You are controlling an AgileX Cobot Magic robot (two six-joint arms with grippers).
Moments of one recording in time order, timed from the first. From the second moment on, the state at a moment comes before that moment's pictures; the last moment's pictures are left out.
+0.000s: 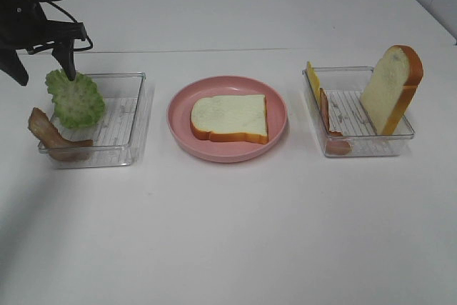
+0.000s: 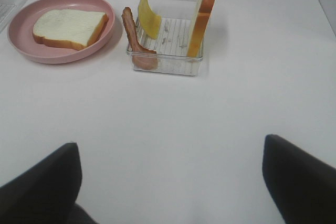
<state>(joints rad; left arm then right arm) -0.05 2.26 -1.94 -0.07 1.15 -0.18 -0.01 0.00 -0.51 0.17 1.08 -0.19</state>
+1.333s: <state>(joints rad) -0.05 2.33 -1.95 -0.09 1.07 -0.18 -0.01 0.00 -0.51 0.17 1.08 -0.19</state>
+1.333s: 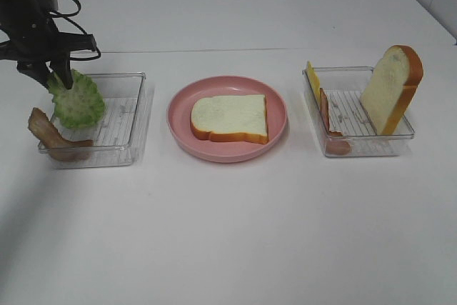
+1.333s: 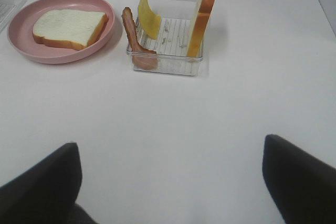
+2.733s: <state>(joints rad) -0.11 2.19 -1.95 -0.68 0.94 0.09 -0.01 0.00 -0.51 0.17 1.08 -0.19</state>
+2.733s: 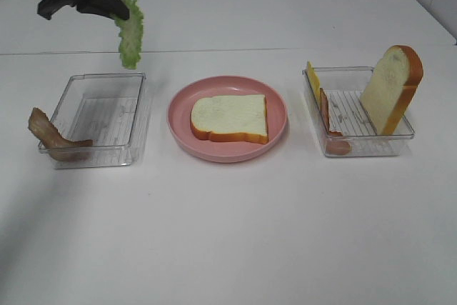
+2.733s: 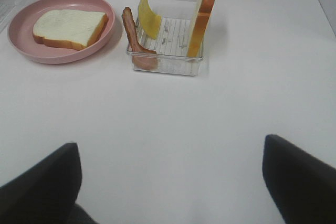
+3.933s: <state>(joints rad) -0.41 2.41 -1.95 -1.01 0.84 0.28 -0.01 0.00 -0.51 0.17 1.08 -0.19</state>
